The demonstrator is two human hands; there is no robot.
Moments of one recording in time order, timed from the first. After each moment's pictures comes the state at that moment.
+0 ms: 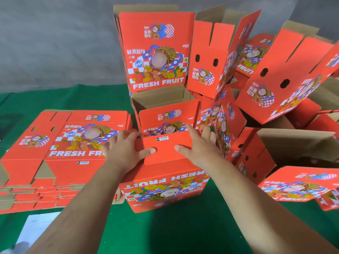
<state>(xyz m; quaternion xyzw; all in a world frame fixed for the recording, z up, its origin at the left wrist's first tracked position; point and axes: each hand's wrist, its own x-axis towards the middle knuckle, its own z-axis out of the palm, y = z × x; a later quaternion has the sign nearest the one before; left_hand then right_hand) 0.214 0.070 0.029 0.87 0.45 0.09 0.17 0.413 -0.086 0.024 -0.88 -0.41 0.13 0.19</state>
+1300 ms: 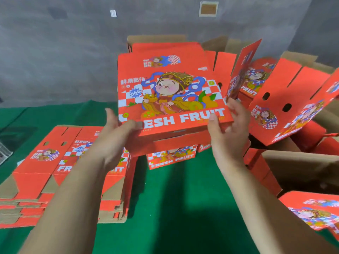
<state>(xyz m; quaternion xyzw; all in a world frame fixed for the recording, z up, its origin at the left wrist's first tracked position) 0.213 0.076 0.146 0.63 0.25 0.39 0.62 0.433 -0.075 0.106 -0.56 -0.32 -0.15 0.75</state>
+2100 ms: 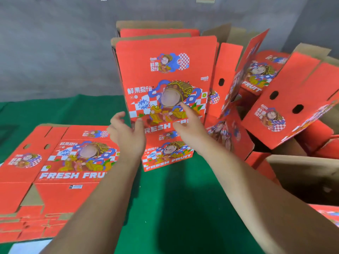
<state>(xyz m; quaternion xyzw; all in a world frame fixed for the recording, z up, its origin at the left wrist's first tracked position) 0.307 0.115 0.075 0.64 0.49 0.47 0.37 0.468 0.023 0.078 -0.73 -0.40 0.20 0.51</state>
